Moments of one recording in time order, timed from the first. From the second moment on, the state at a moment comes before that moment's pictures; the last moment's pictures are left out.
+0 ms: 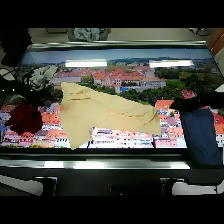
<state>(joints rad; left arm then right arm) 0.24 -1.70 1.60 1.23 -1.49 -1.47 -0.42 -1.56 1.35 -1.07 1.38 0.93</state>
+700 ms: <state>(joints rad) 0.17 -1.70 1.30 1.18 -1.30 -1.44 -0.37 -1.55 1.19 -1.25 1.49 0.92</state>
